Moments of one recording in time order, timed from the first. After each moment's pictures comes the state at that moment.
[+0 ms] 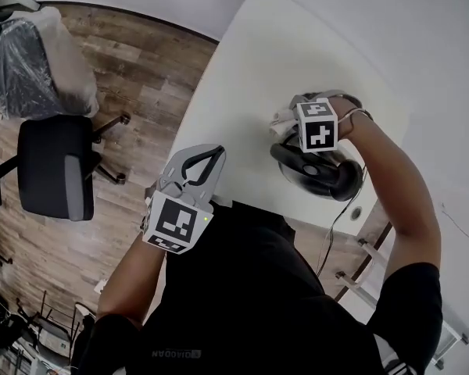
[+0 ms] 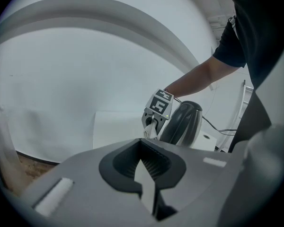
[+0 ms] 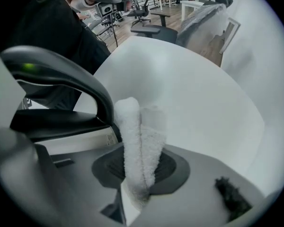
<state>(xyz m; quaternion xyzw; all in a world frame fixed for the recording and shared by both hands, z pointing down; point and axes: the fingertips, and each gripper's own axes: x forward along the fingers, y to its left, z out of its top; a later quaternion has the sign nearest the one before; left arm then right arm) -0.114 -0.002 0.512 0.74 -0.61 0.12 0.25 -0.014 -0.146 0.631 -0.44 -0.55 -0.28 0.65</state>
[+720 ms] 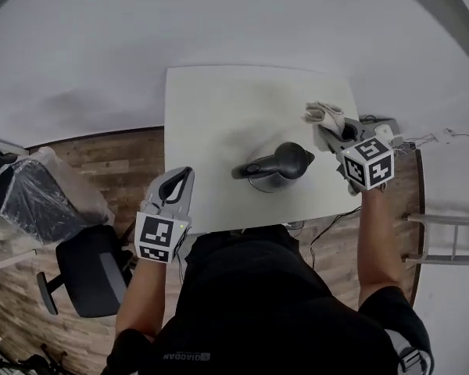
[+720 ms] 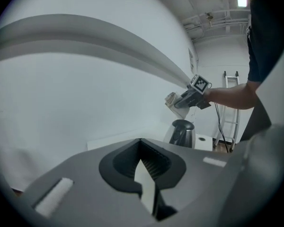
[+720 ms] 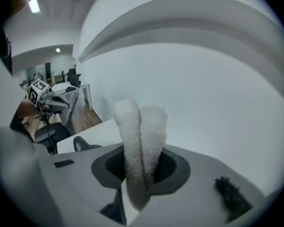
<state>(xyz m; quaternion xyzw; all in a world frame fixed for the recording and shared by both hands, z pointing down) -0.117 -0.043 0.419 0.79 -0.58 0.13 0.14 0.129 -0.233 0.373 0.26 -0.89 0.03 0.38</state>
